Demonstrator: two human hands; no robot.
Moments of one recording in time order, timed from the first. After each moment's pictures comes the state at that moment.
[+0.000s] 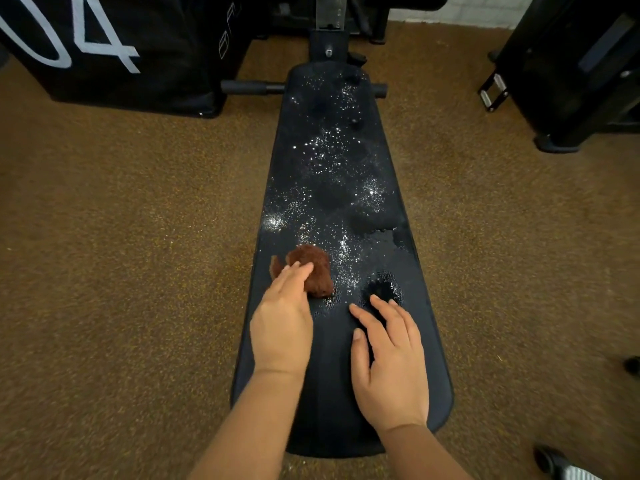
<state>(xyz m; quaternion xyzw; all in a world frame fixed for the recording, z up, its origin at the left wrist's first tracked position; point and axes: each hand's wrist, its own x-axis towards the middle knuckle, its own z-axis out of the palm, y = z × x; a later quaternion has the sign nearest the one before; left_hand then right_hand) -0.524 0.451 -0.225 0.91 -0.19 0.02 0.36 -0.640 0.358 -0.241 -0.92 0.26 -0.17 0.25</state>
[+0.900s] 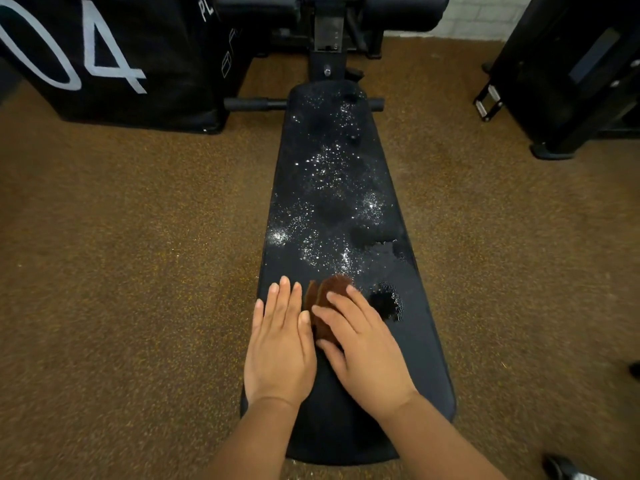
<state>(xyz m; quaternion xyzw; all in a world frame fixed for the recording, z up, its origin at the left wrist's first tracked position) -0.537 0.474 -0.234 0.95 -0.24 -0.02 0.22 -0.606 0.354 -0.225 -0.97 0.07 -0.11 0.22</state>
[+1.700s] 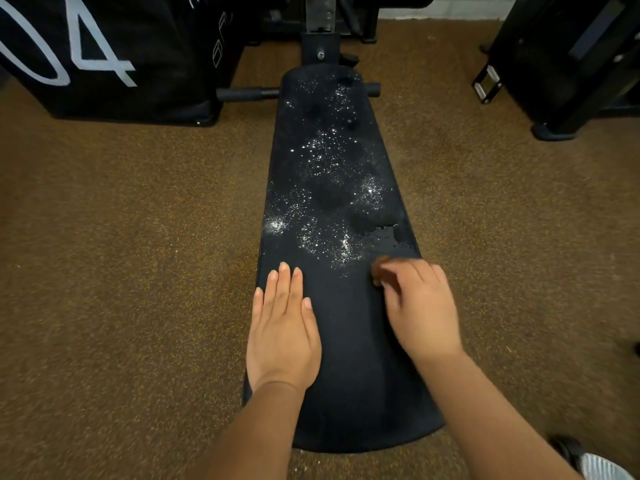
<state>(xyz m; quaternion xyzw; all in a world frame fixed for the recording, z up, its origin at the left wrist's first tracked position) -0.537 0.470 -0.238 0.96 -0.23 -0.02 0.17 -0.604 0.294 -0.225 -0.94 0.23 -0.16 0.18</state>
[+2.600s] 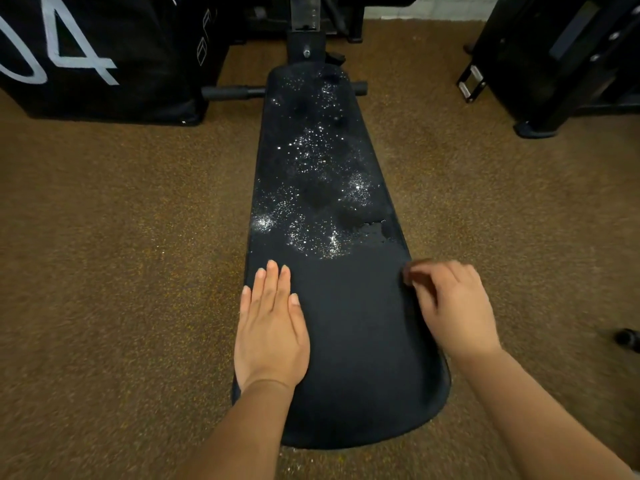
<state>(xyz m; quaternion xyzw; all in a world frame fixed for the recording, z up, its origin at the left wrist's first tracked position) -0.536 0.470 -0.238 0.96 -0.22 -0.01 0.19 -0.640 0.250 -0.220 -0.95 0.25 -0.16 0.13</state>
